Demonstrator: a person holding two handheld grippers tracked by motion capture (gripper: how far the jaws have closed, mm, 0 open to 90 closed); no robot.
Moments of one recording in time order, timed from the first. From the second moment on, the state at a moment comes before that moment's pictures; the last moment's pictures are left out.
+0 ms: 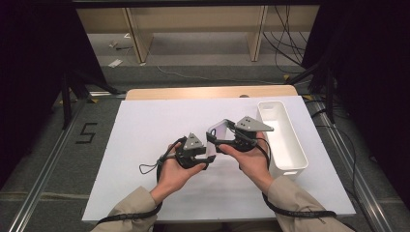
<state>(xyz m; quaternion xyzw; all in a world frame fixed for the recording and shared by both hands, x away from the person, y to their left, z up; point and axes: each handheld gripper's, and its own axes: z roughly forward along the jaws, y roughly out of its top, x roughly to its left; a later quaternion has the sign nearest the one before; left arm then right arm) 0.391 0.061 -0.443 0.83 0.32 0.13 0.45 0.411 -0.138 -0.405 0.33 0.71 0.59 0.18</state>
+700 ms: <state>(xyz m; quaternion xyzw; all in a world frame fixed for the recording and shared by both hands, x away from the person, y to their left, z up) 0.379 0.088 -0.435 0.85 0.26 0.15 0.43 0.415 -0.160 -0.391 0.34 0.70 0.59 0.21</state>
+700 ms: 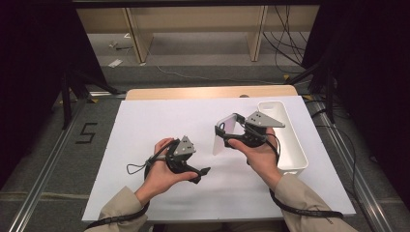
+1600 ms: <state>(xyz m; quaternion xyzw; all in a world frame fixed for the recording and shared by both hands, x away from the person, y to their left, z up) 0.370 0.119 -0.434 0.84 0.27 0.15 0.44 0.423 -0.190 -0.374 0.36 0.68 0.59 0.24</state>
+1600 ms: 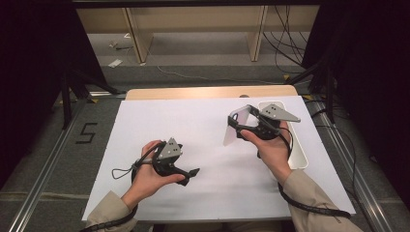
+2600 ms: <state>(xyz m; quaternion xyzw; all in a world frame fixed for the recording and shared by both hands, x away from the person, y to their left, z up) 0.363 0.142 -0.437 0.83 0.28 0.16 0.45 0.432 -0.223 -0.360 0.39 0.65 0.59 0.28</state>
